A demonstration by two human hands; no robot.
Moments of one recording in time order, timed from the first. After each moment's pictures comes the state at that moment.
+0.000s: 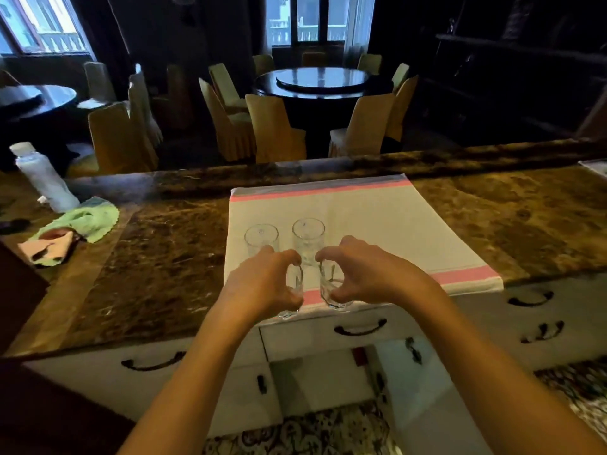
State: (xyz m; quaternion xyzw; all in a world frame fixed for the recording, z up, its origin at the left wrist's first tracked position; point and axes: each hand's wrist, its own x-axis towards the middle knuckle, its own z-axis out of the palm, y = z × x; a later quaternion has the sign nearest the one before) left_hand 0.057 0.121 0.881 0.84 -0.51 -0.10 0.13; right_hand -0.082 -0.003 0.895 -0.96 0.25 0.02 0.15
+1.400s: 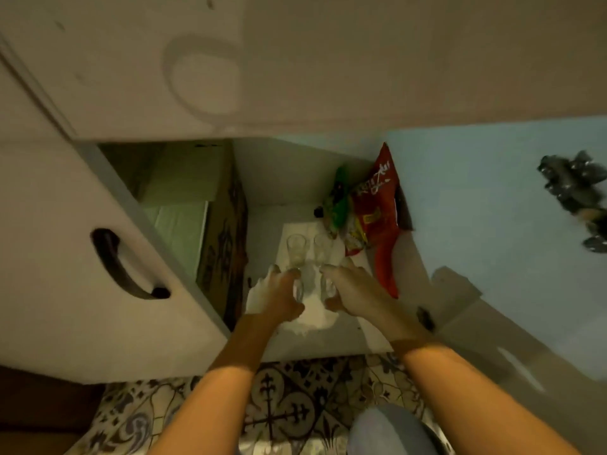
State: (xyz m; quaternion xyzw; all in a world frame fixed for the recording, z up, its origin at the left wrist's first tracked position) left_hand 0.077 0.006 0.155 0.89 -0.40 -0.22 0.09; right_hand -0.049 -0.115 0.165 -0.93 0.29 0.08 0.22
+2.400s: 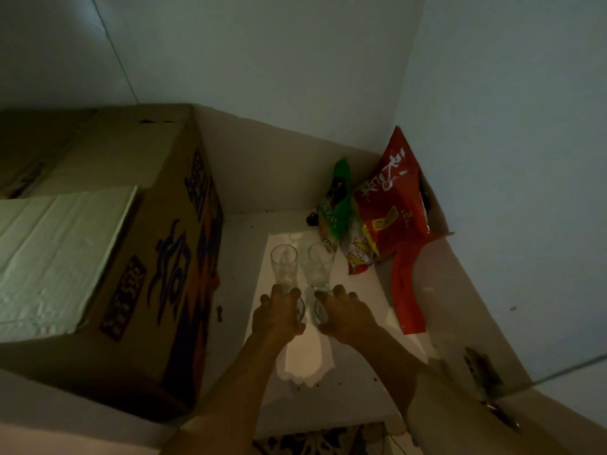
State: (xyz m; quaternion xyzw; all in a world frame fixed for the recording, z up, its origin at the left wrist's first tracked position) left_hand 0.150 -0.104 -0.059 0.89 -0.42 -0.20 0.05; right_hand 0.033 -0.203 -0.054 -0.93 0.33 0.11 0.14
